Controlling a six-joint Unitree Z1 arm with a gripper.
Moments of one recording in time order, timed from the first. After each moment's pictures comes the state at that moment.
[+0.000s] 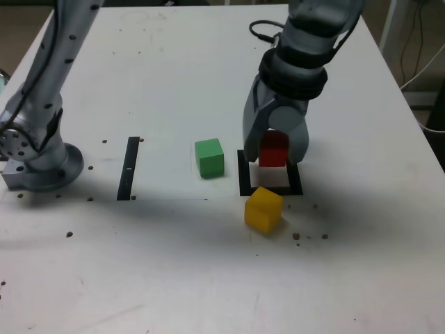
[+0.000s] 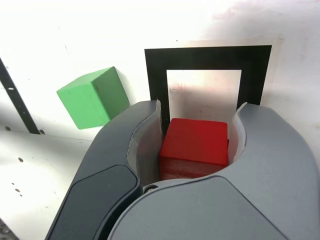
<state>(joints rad) -0.07 2.16 -1.74 1.39 0.02 -0.04</state>
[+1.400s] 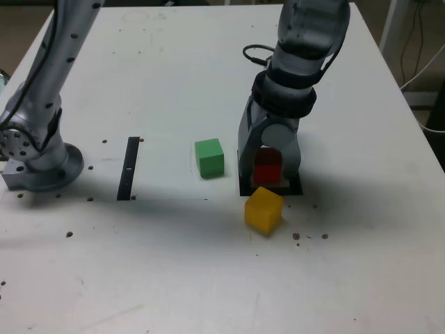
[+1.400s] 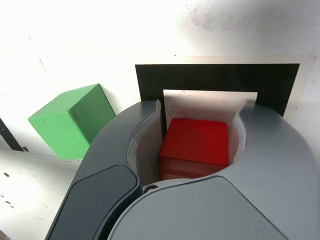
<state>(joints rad) -0.03 2.18 -1.59 1.23 -0.02 0.01</state>
